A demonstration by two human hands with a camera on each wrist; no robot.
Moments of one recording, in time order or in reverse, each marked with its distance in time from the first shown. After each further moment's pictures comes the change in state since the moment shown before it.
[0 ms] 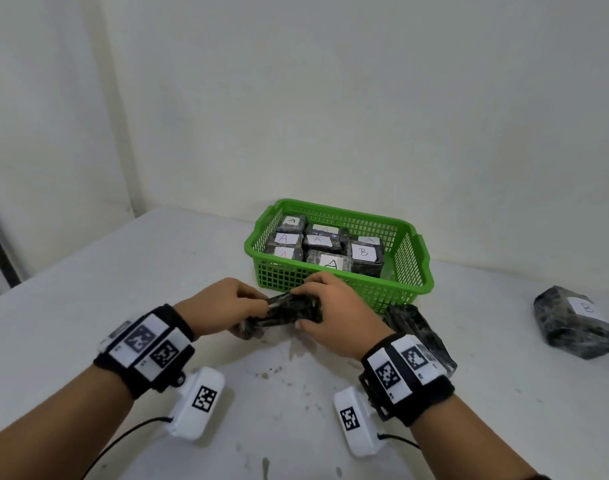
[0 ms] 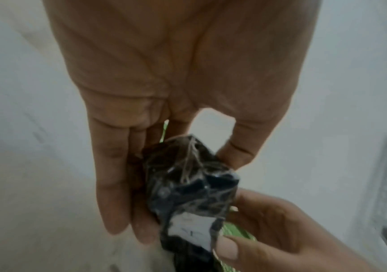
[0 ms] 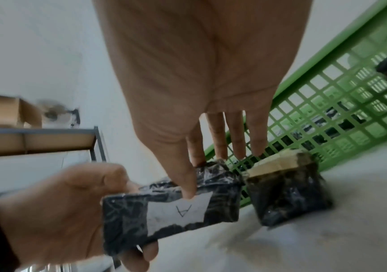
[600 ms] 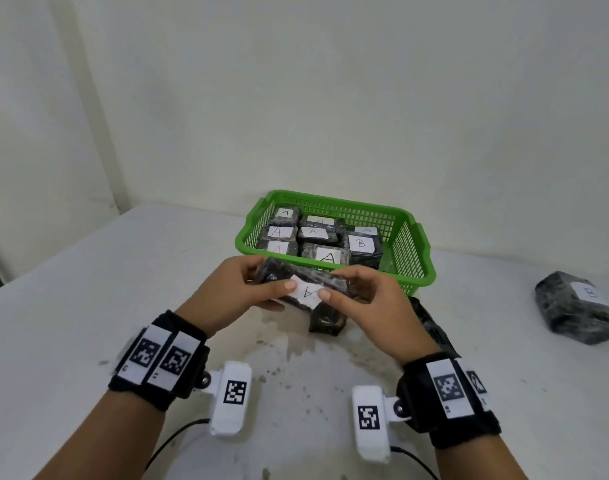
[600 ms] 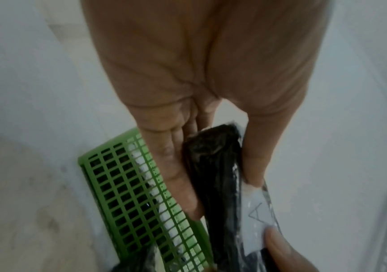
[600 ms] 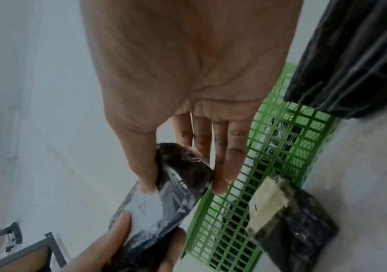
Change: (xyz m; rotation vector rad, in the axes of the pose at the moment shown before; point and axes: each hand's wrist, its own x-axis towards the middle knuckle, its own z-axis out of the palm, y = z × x) left_hand 0.009 0.016 0.017 -0.392 0.065 0.313; right_hand -0.027 0.034 -0.008 0.732 0.316 0.121
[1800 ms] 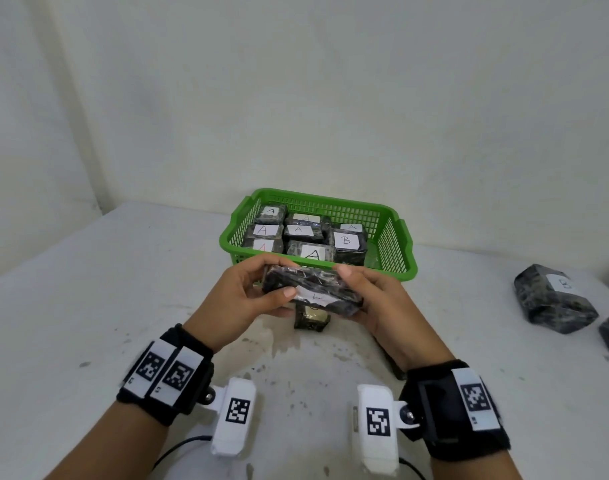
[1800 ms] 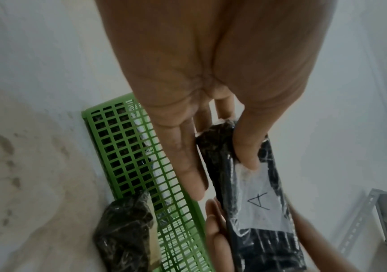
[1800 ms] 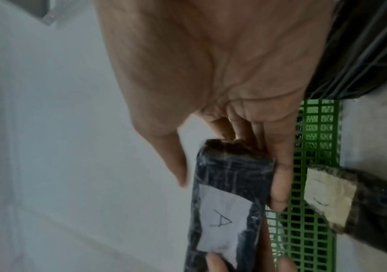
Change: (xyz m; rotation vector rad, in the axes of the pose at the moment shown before) left_hand -0.005 -0.013 0.030 -0.162 -0.013 0.164; right_hand -0.012 0.003 -0.018 0.450 -0.015 0.196
